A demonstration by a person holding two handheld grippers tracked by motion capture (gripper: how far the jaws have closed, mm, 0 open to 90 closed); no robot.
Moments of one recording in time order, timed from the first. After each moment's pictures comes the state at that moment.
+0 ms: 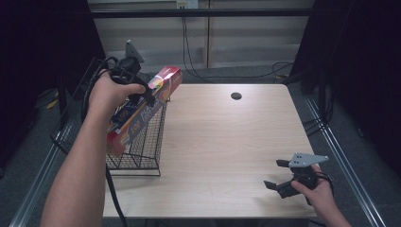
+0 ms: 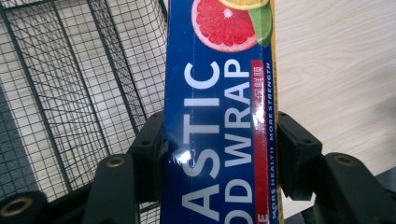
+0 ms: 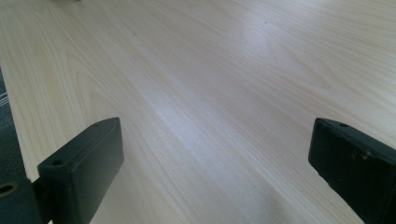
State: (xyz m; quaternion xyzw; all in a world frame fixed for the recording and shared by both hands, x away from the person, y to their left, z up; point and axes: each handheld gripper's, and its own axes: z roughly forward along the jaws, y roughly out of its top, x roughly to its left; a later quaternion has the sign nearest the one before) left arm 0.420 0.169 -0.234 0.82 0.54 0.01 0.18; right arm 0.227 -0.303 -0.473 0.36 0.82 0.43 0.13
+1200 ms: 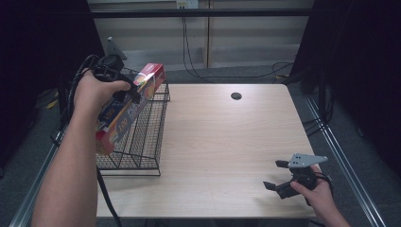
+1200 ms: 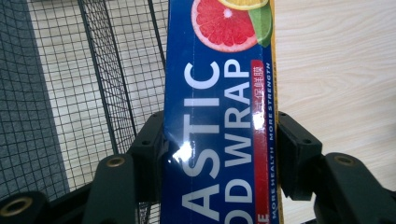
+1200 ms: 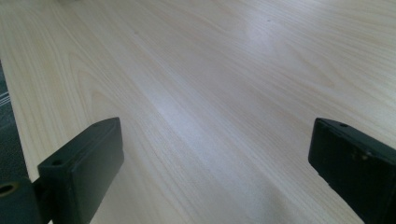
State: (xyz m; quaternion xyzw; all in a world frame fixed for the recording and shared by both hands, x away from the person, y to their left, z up) left arm 0.423 0.203 -0.228 0.79 0.59 0.03 0.18; right arm 0.226 -0.302 -0.474 0.36 0.82 0.43 0.12
